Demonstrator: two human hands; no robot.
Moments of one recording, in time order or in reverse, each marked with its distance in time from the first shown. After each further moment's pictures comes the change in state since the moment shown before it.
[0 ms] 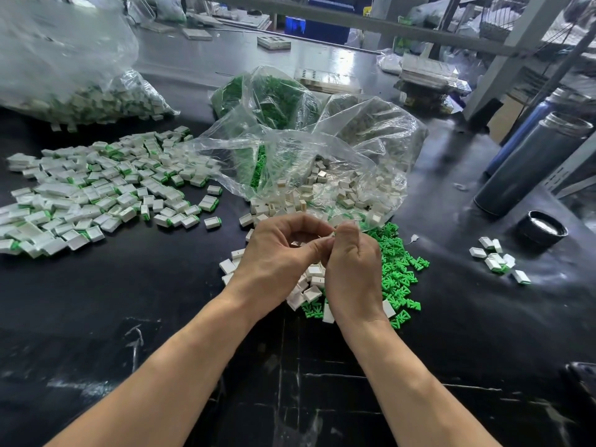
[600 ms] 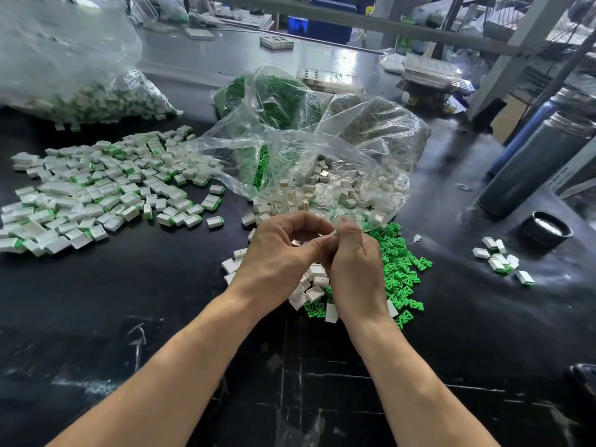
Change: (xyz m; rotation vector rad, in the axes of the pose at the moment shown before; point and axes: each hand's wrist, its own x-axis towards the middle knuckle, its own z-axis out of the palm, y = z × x) left_hand 0.000 0.003 0.001 0.023 0.026 -0.038; right_hand 0.000 0.000 -0.003 0.040 -0.092 0.074
